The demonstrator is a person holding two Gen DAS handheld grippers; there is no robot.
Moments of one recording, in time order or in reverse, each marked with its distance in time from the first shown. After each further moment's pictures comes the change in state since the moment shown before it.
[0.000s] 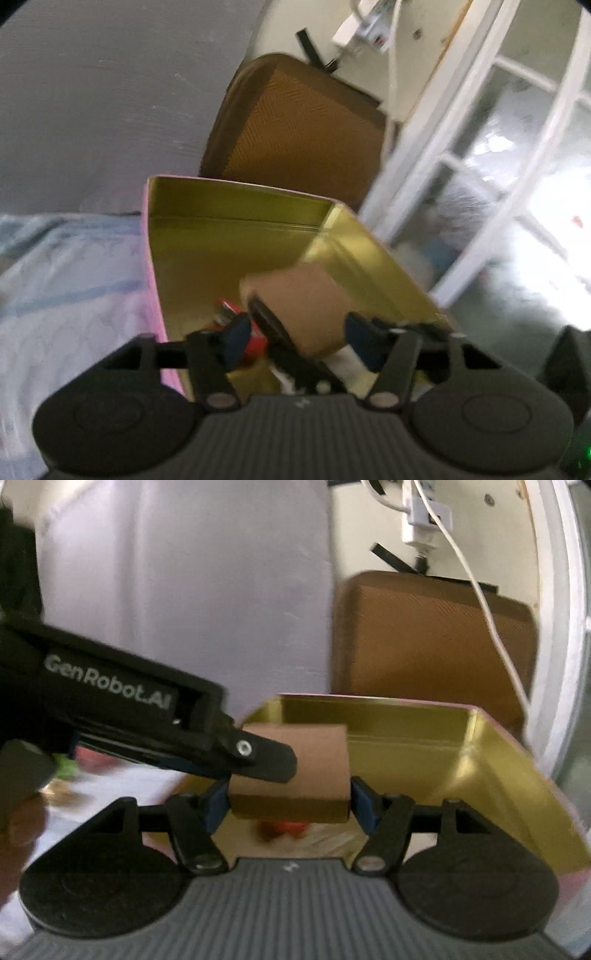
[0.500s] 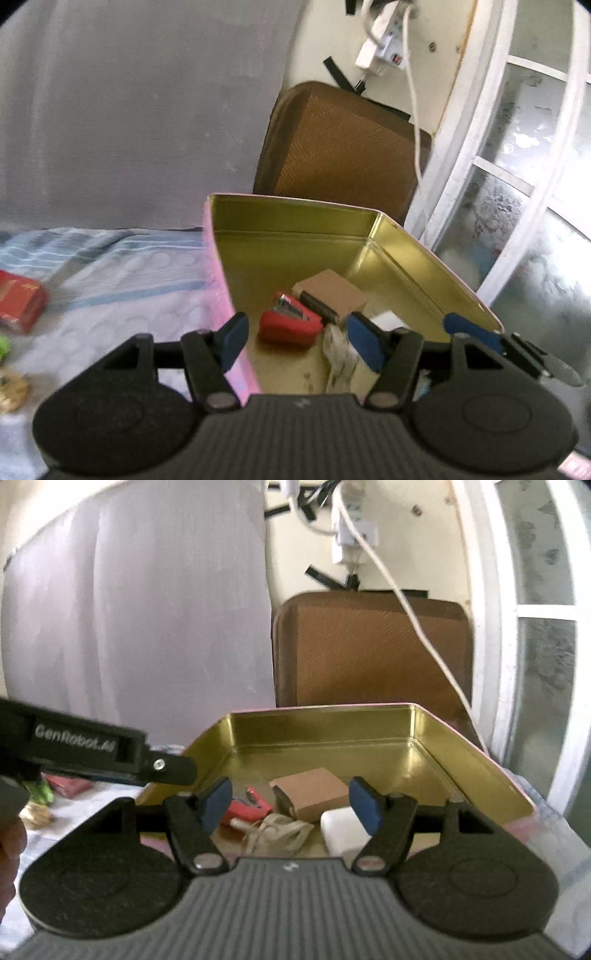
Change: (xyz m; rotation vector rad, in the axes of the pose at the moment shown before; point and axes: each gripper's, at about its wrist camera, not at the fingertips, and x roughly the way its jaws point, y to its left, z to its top) left arm -0.059 -0.006 -0.040 0.042 -0.098 0.161; right arm -0.060 -0.007 -0.016 0.151 -0.091 -0.080
